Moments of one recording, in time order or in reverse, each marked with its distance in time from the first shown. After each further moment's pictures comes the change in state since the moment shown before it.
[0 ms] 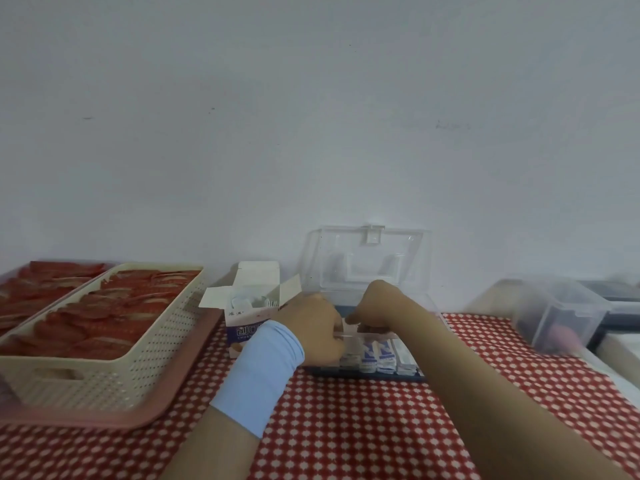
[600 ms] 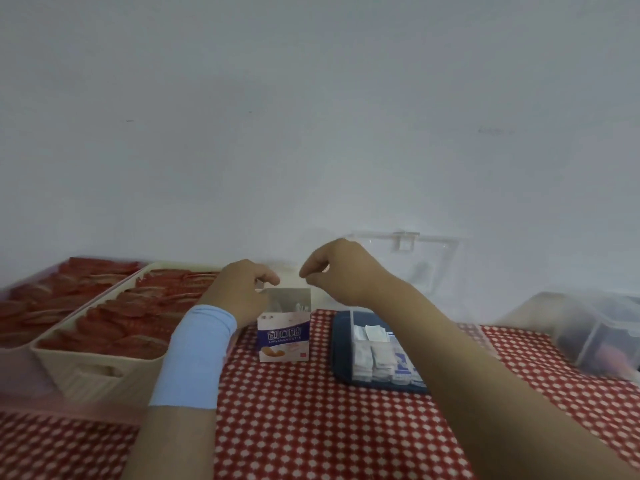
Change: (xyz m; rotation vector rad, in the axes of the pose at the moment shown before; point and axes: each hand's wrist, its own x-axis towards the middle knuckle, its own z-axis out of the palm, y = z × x) left_hand -0.033 -0.121 -0.040 -0.280 0.410 -0.321; right_hand -0.034 -0.094 -0.008 0.044 0.176 -0.664
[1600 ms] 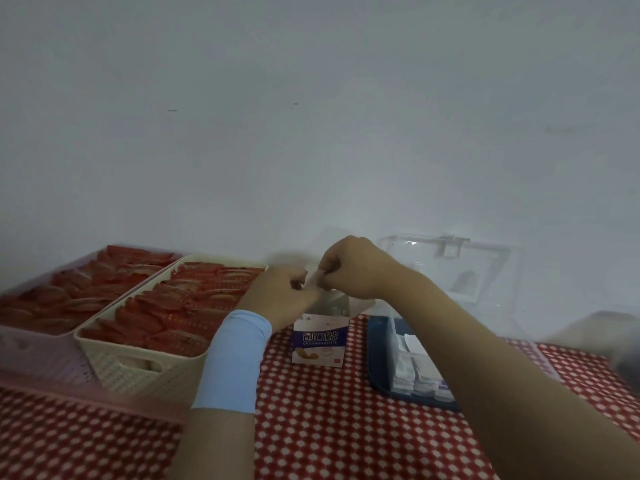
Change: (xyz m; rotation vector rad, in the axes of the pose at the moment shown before) left_hand 0.000 -0.009 0.006 -0.216 0.023 0.000; right_hand 0.055 -0.008 0.031 -0.072 -0.099 -0.073
